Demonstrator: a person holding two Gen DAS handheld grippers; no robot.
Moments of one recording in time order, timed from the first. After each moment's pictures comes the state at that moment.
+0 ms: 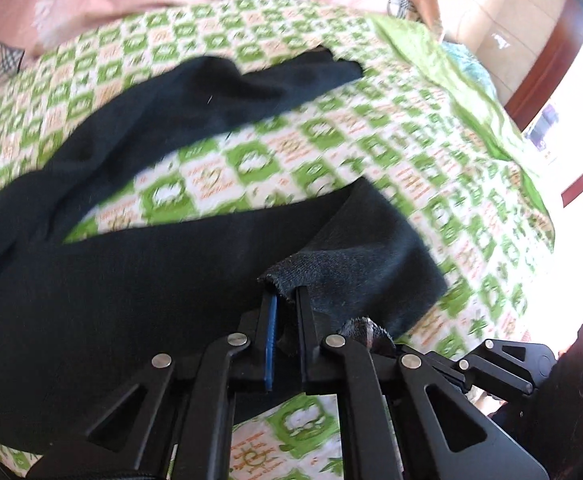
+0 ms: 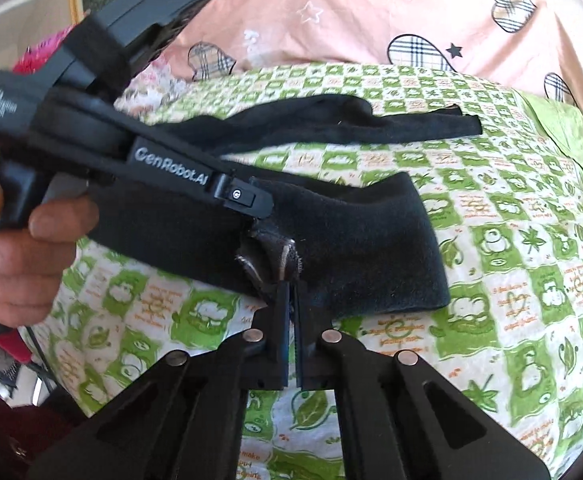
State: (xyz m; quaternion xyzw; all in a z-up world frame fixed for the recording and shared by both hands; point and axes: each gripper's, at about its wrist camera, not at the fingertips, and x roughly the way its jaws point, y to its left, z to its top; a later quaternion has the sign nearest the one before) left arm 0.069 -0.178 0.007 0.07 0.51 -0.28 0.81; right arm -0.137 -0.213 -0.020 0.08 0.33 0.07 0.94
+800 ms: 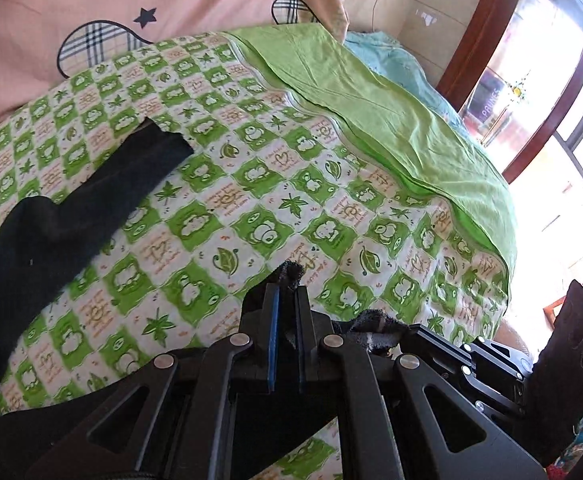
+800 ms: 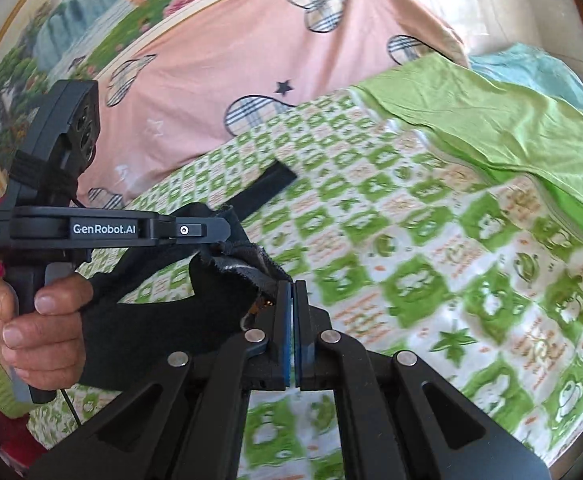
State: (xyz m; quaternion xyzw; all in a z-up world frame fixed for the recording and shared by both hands) left arm 0.096 -0.373 0.033 0.11 0.48 -0.40 0.78; right arm -0.173 -0.398 -0.006 0.27 0.24 -0.08 0.93
